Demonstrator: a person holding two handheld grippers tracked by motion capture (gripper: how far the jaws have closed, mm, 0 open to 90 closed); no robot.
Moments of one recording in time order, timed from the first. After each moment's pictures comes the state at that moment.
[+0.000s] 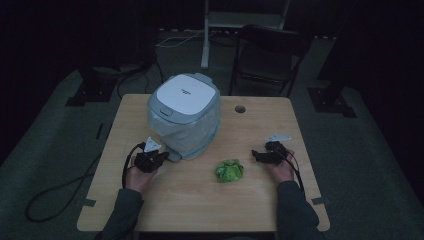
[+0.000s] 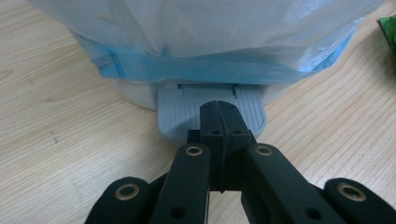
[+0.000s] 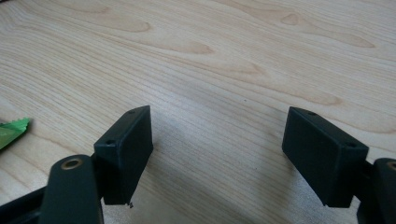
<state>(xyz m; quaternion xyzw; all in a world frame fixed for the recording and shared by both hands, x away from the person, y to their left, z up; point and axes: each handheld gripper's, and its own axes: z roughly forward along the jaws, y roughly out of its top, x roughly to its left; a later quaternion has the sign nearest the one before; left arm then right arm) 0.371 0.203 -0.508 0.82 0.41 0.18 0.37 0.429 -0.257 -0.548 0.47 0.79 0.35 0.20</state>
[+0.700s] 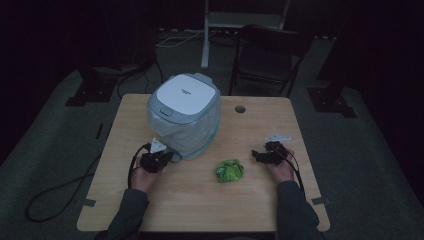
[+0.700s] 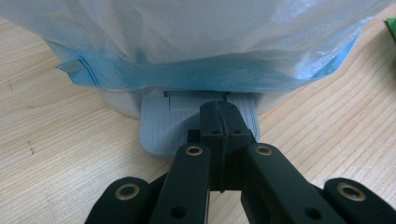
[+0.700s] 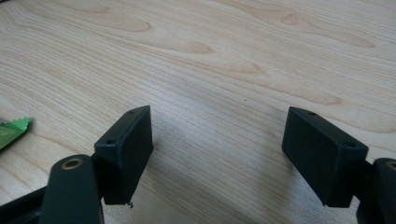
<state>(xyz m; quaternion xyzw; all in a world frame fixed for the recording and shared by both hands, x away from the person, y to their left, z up) 0.374 0.189 -0.516 0.81 0.41 0.19 0.36 0.428 -0.257 -0.548 0.47 0.79 0.35 0.20</state>
